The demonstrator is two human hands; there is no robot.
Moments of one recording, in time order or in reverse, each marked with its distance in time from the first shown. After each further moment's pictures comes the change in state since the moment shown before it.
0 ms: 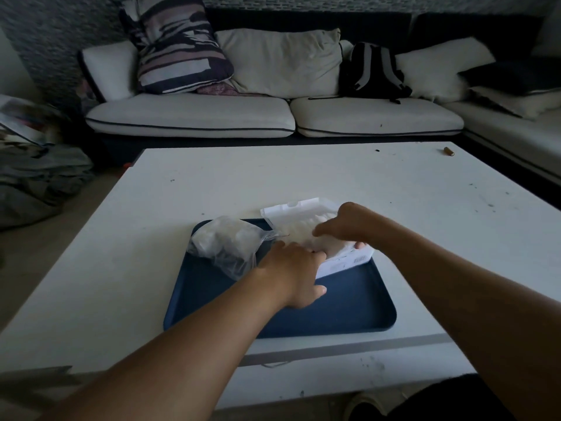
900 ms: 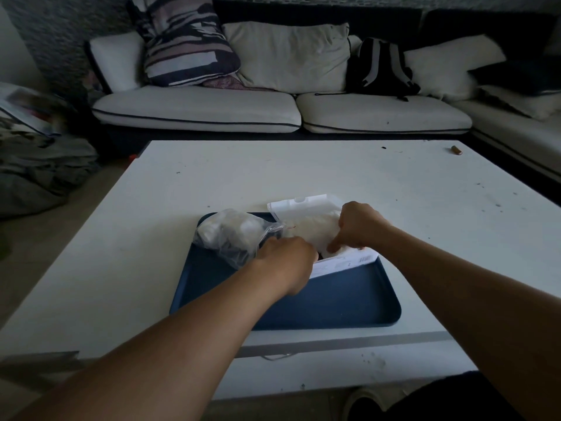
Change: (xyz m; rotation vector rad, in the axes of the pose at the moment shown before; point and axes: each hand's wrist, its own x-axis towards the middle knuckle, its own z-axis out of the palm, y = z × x) left_hand -0.007 -0.005 -0.007 -0.011 -0.034 -0.126; right_hand 0.015 0.011 0.020 -0.153 0.056 -0.061
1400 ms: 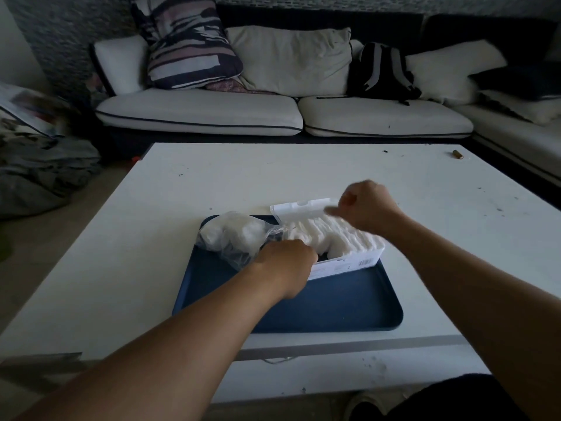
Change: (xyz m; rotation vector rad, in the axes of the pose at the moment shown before) left_hand 0.003 -0.009 0.008 -0.012 0.031 0.027; right_hand -0.014 -0.001 -0.033 0.263 0.258 -0.128
